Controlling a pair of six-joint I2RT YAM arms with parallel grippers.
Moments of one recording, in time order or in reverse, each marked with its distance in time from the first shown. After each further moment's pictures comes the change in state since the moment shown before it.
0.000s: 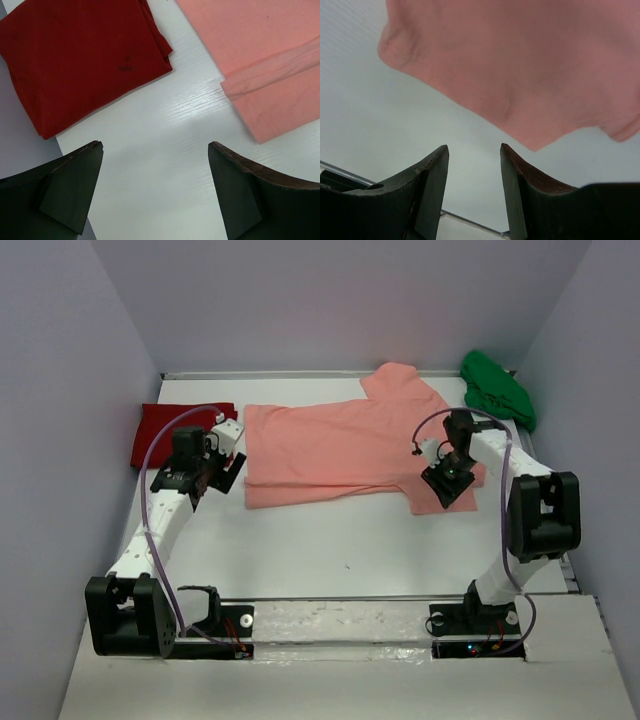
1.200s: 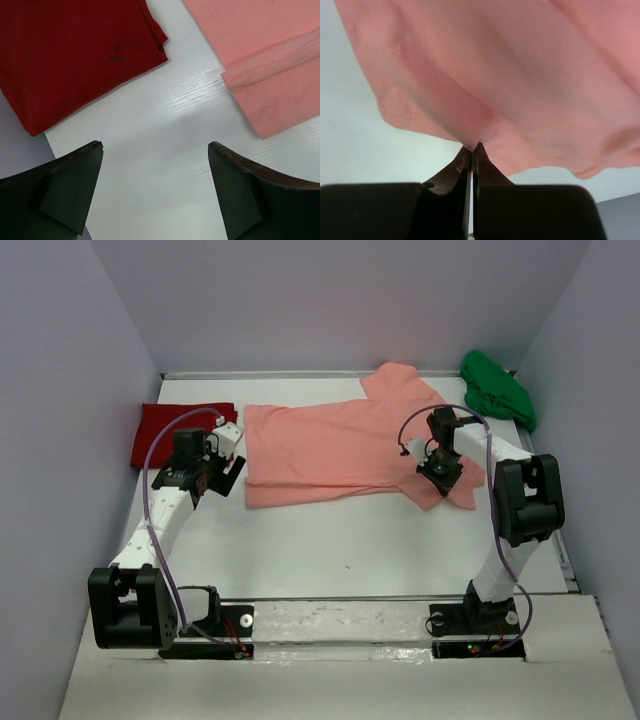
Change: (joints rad) left arm 0.019 0.038 -0.014 -0.001 0.011 0.005; right arm 0.086 0.159 0.042 0.101 0.113 -0.081
